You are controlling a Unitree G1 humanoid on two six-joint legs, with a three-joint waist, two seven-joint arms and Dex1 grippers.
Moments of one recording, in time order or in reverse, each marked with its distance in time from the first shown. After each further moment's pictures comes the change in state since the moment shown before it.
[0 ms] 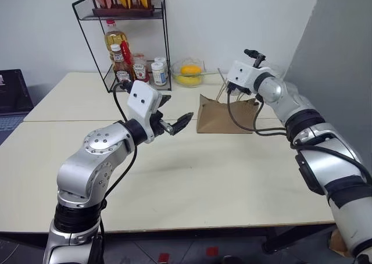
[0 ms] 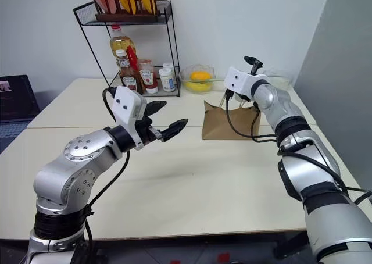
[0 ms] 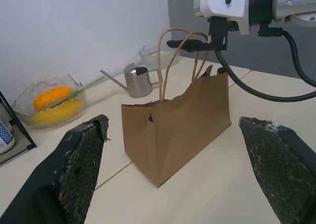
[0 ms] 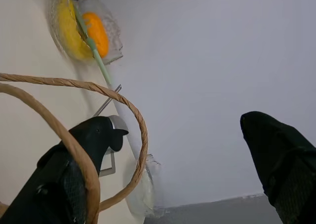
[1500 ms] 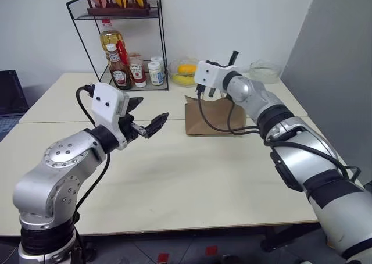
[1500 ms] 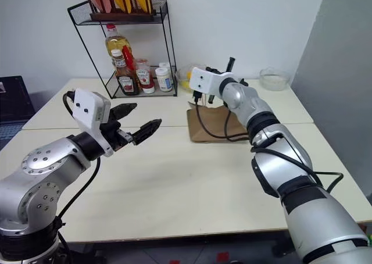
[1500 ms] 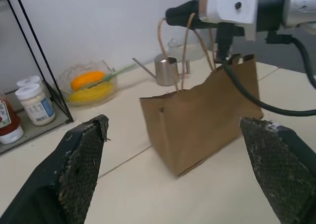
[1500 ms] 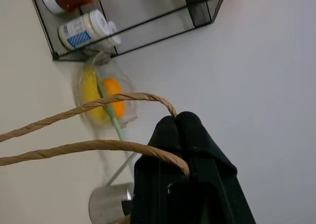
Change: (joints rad) left arm 0.162 0.105 0.263 -0.160 -0.188 0.152 0.022; right arm -0.111 0.239 -0.014 0.072 -0.013 -0.020 -0.067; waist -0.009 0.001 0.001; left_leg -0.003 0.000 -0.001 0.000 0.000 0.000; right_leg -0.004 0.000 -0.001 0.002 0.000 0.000
